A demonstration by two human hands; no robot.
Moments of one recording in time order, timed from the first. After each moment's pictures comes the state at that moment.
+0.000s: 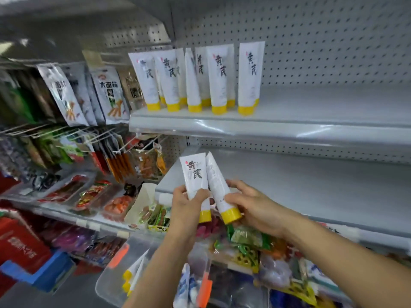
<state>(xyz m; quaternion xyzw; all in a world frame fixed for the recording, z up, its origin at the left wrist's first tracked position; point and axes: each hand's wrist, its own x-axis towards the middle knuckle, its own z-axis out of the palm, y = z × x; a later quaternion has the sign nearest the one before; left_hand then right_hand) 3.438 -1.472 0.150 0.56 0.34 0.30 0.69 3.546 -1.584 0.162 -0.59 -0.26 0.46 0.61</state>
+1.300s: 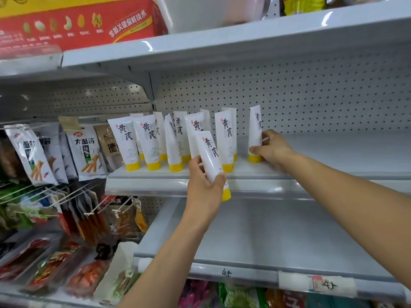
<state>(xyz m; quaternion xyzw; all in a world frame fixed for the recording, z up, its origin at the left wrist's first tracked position) 3.538 -1.468 0.275 0.72 0.14 0.37 0.56 3.734 -1.561 0.313 -0.83 -0.23 -0.01 0.52</state>
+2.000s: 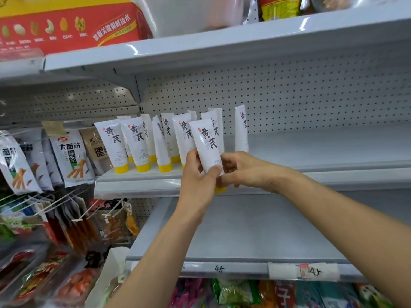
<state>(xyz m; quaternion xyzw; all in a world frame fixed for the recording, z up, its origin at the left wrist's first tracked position) 3.539 -1.474 0.283 0.70 0.07 0.37 0.61 3.628 -1.582 0.316 -0.76 -0.46 0.17 0.42</state>
